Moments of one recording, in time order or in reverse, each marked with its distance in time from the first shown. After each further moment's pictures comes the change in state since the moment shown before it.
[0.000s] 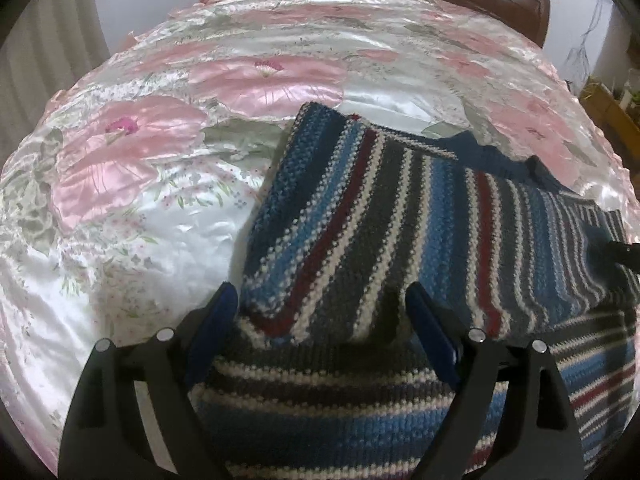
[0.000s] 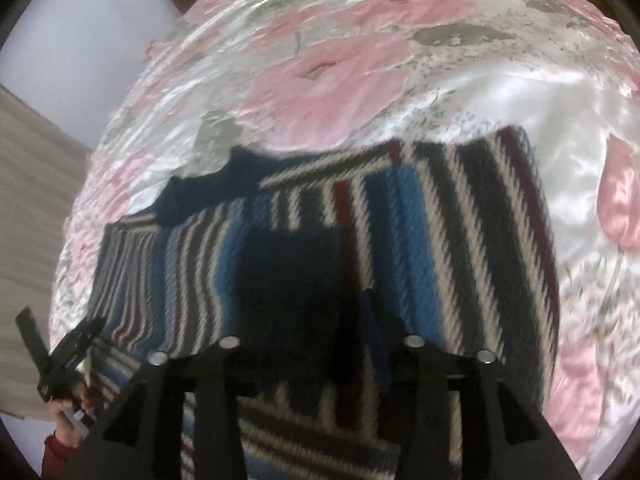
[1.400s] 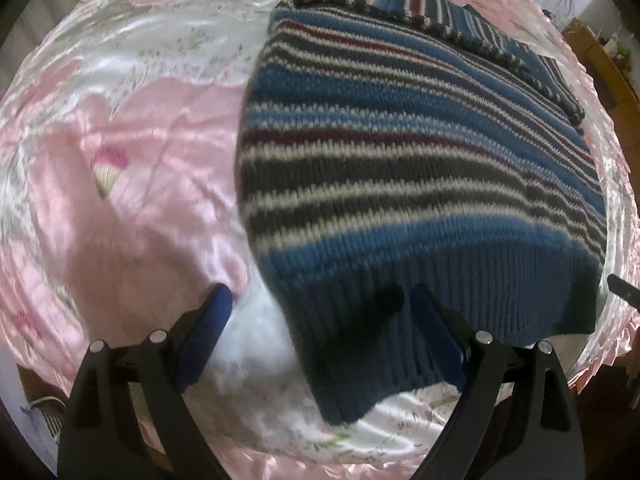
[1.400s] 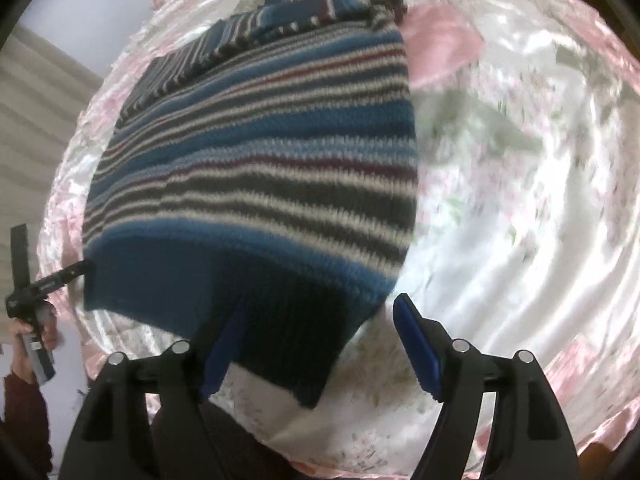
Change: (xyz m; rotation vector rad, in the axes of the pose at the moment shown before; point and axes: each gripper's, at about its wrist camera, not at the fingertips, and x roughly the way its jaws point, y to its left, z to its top) left arm -0.142 0.036 -0.225 0.011 0.353 -0.074; right arm -0.132 0.002 -0.333 0.001 0.107 -0.084
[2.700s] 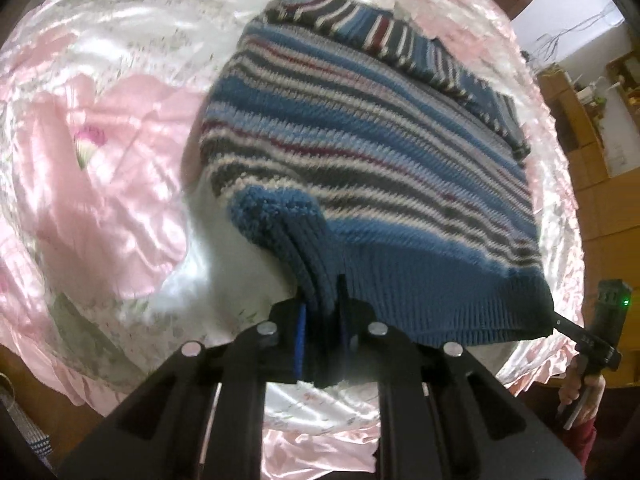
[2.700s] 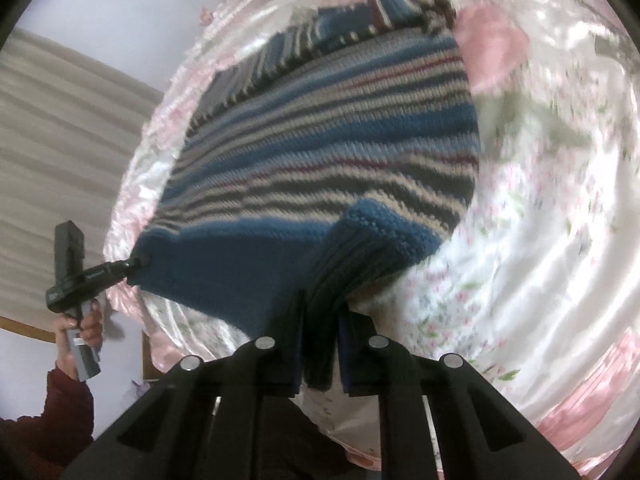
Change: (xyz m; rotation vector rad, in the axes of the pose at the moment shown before) left arm -0.048 -0.014 0.001 -0.098 -0.058 -0.229; right arm -0.022 0.010 0.000 -0.016 -0.038 0.264
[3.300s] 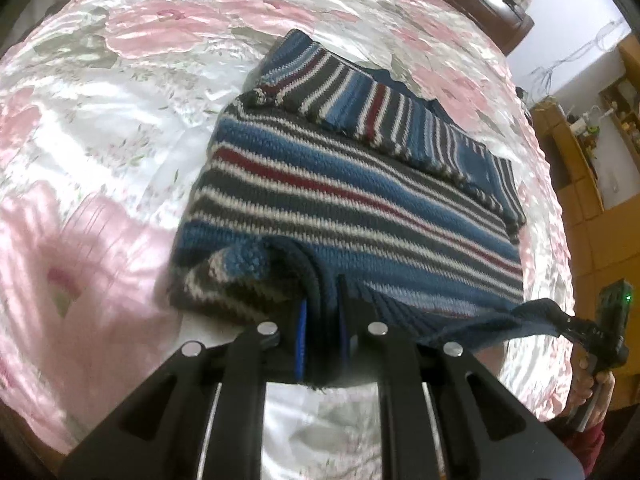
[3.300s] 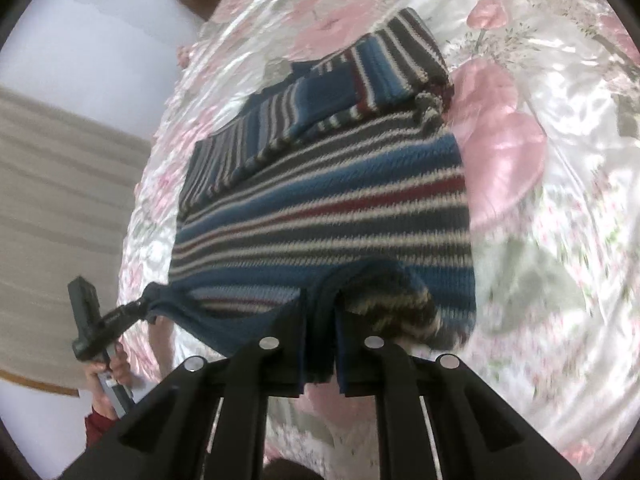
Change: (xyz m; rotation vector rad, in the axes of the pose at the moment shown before) left arm 0.026 0.000 0.098 -0.052 -0.098 -0.025; right arm 0.004 -0.025 0.127 0.135 -0.038 0.010
